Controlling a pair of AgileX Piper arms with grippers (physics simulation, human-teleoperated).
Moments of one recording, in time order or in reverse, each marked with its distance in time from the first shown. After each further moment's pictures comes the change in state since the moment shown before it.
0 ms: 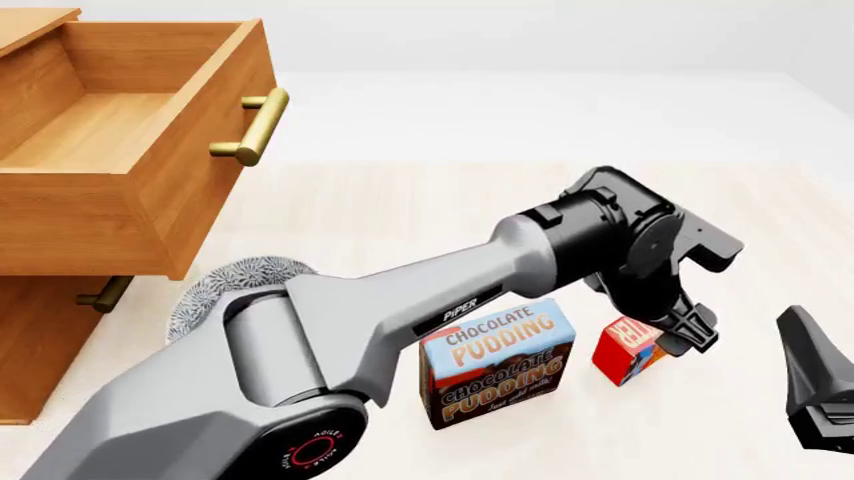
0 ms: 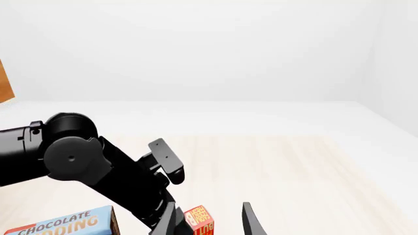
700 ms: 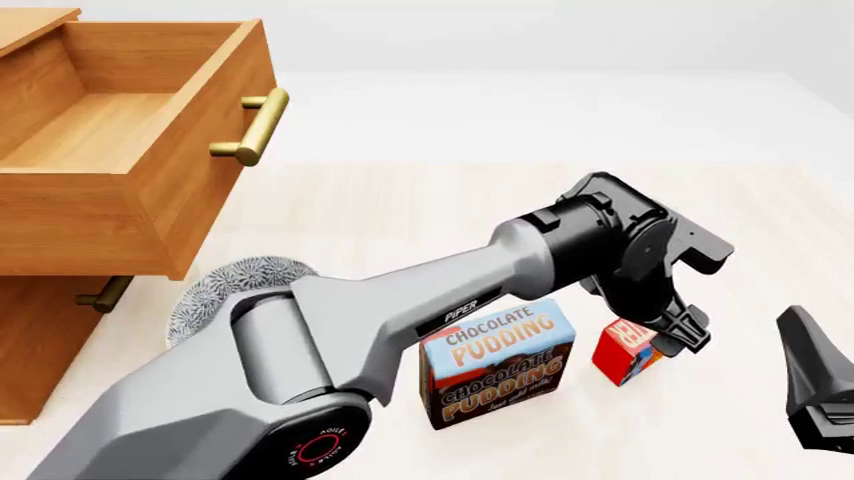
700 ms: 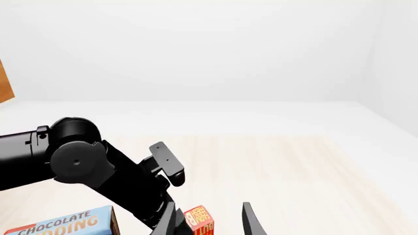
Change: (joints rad) left arm 0.009 0.018 -0.002 -0.009 -0.005; right arm 0.000 0.000 0.000 0.000 0.000
